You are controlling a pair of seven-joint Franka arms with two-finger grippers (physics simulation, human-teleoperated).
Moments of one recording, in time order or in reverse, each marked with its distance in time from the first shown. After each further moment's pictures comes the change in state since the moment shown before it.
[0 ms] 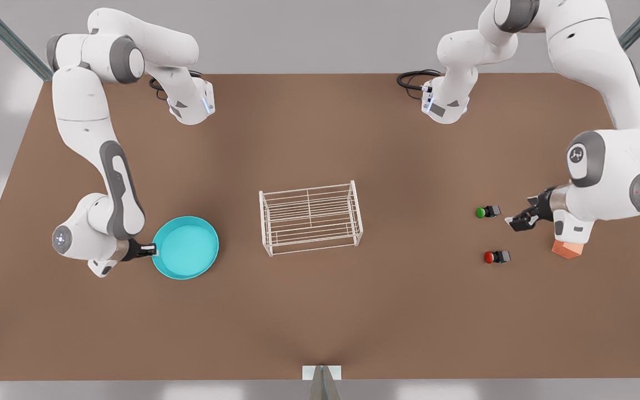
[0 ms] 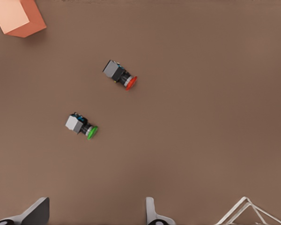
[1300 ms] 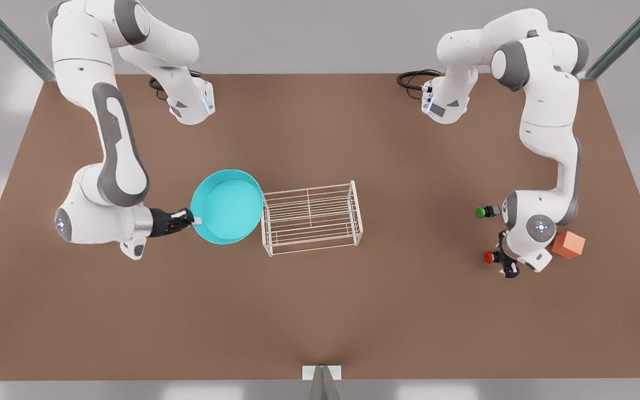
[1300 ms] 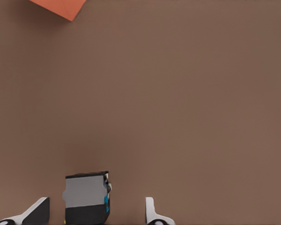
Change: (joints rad) left arm -0.016 0.361 0.092 -0.330 0.324 0.985 -0.981; right arm 0.071 -0.234 0.162 0.103 0.224 -0.465 0.031
